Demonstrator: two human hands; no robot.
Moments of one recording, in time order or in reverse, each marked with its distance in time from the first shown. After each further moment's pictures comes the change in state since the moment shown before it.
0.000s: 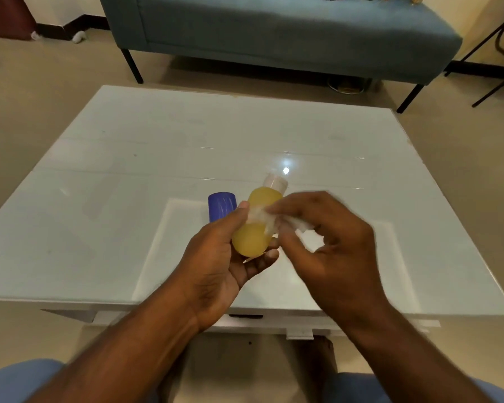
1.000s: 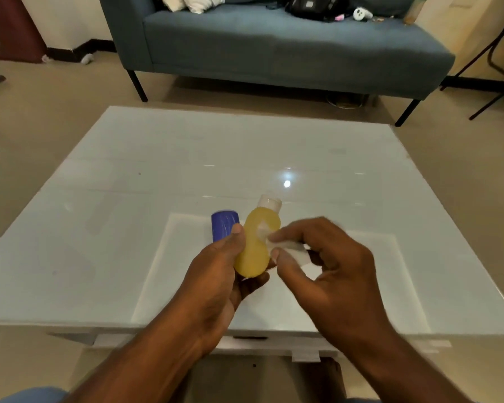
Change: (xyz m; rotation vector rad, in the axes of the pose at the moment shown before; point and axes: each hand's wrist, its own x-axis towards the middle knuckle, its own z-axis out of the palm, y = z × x) left_hand 0.004 -0.003 -0.006 0.150 0.159 0.032; right_hand -0.006 -0.003 0.000 0.055 -0.021 0.095
